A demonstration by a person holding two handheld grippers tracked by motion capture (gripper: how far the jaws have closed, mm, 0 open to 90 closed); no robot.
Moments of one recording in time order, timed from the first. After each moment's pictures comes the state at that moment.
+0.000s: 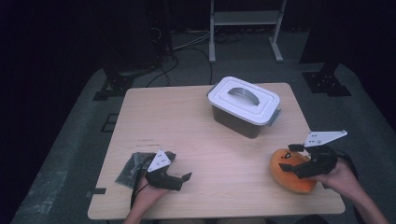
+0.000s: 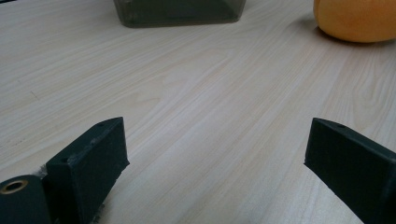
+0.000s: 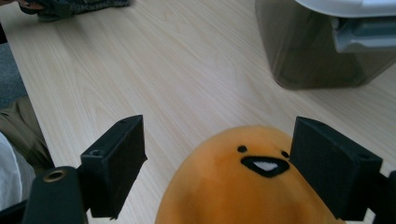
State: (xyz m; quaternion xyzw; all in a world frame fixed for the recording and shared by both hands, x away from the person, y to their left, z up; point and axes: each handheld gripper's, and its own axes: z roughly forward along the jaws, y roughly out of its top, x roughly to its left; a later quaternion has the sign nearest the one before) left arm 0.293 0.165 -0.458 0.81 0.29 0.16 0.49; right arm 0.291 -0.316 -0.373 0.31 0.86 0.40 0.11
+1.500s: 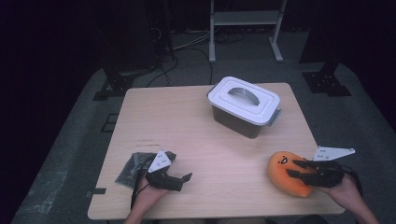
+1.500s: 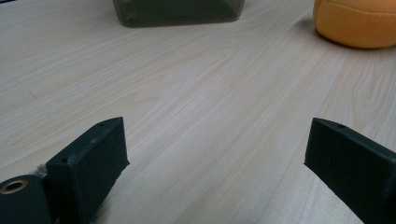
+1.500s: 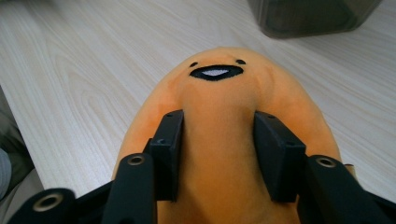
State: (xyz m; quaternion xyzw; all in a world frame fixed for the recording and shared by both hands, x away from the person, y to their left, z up) left arm 0.292 0.163 -0.458 0.81 0.29 0.16 0.49; right arm 0.273 -0.346 -0.423 0.34 0.84 0.40 0.12
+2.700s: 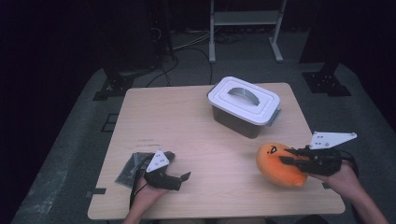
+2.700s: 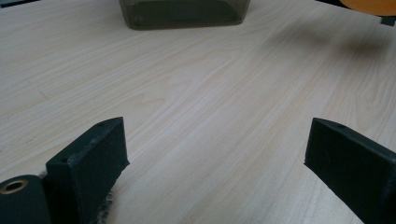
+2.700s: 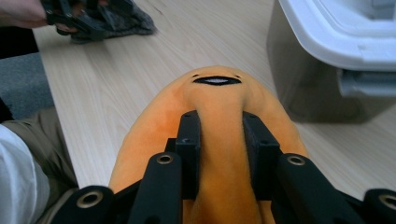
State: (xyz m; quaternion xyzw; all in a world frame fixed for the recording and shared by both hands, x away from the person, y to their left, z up) left arm 0.292 0.168 -0.455 0.80 0.30 0.16 0.49; right arm 0.277 -0.309 -0.352 0.26 0.85 0.44 0.13
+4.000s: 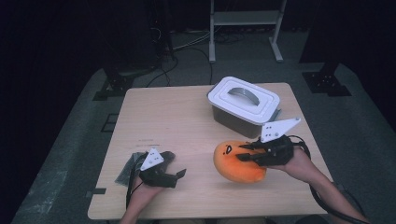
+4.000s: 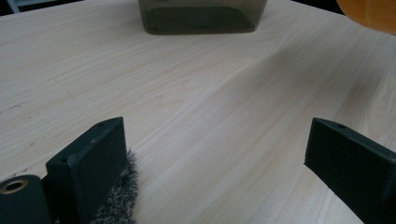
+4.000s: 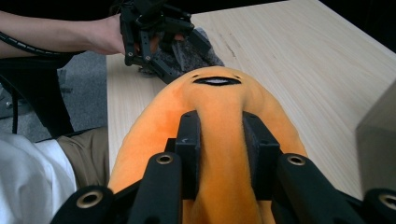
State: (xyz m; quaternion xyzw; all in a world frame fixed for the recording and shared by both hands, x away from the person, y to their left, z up) left arm 0.295 0.181 -0.452 0.79 0.31 0.17 0.49; right arm 0.301 -0.197 -0.325 0.14 0.88 0.46 0.07
